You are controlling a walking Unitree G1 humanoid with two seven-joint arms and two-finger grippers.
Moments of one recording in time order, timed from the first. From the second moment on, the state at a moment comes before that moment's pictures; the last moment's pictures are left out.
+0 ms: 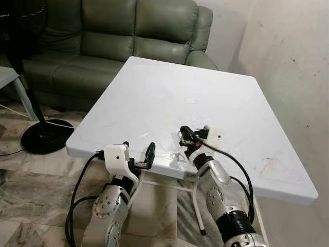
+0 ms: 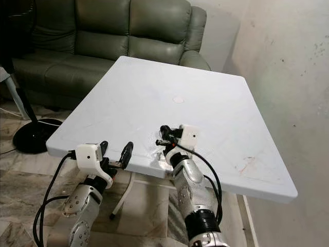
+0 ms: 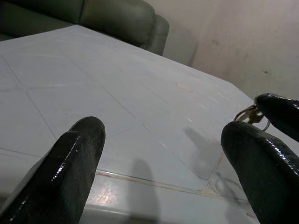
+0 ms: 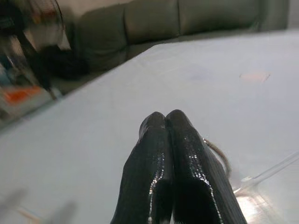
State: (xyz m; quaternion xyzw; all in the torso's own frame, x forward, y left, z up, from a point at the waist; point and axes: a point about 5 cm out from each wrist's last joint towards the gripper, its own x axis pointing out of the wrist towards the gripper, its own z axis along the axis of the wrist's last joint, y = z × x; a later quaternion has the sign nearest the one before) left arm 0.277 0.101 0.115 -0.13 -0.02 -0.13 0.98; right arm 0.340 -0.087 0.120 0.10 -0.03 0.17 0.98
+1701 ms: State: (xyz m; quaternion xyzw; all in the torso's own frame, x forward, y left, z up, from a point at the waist) left arm 0.277 0.102 0.114 -0.15 -0.02 -0.12 0.98; right arm 0.337 -0.072 0.107 -0.03 0.04 0.10 0.99
